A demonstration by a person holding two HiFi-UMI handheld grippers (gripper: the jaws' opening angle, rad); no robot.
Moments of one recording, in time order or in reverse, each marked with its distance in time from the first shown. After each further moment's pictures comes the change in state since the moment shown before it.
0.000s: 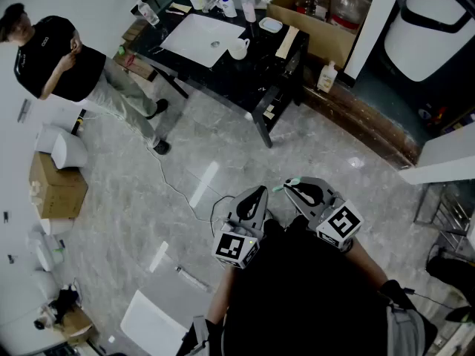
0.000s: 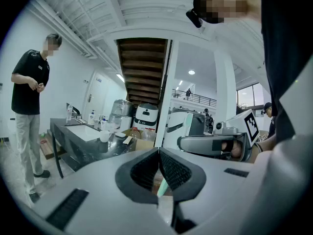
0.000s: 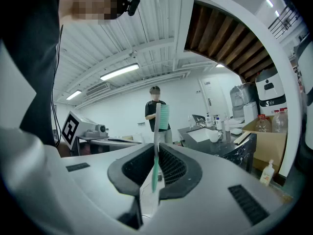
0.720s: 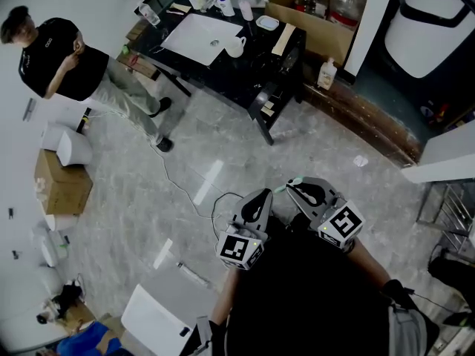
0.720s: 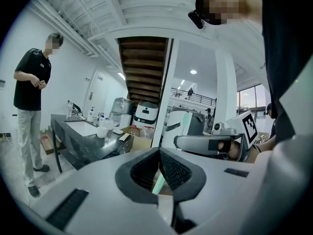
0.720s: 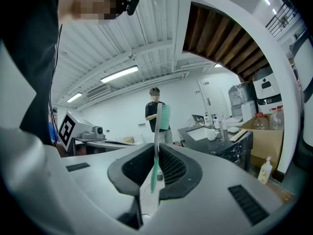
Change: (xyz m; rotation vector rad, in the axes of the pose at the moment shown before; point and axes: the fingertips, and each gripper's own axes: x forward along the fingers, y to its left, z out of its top) left arm 0.003 -0.046 -0.014 -0.023 0.017 0.018; right arm -0.038 -0.004 -0.010 0.020 -0.009 0.007
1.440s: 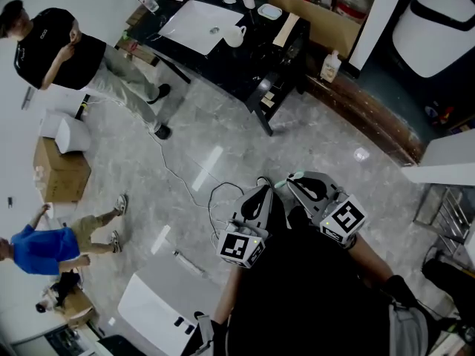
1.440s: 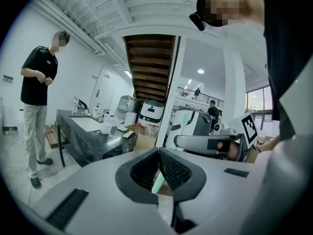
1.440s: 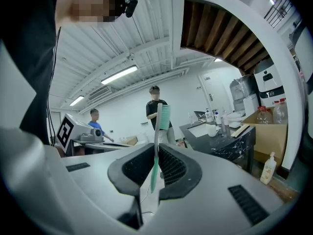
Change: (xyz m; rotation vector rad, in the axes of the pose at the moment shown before) left arm 0.021 0.001 -0.010 -0.055 0.010 0.063; right arm 0.001 -0.027 -0.008 0.039 0.024 0.050
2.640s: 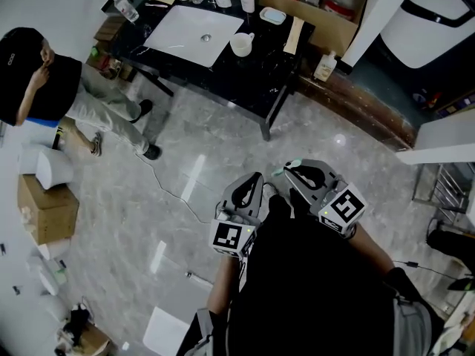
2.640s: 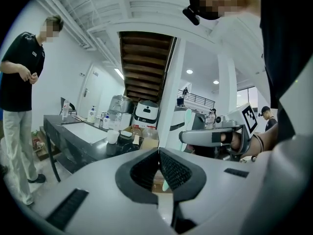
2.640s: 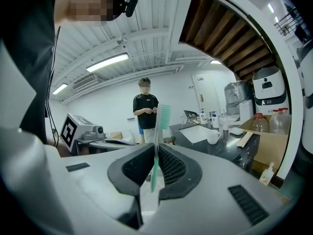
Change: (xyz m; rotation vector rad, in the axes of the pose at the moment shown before) left arm 0.018 0.182 0.049 0.049 0.008 -0.163; right arm 0.169 -0.022 0.039 -0.038 0.047 -0.168
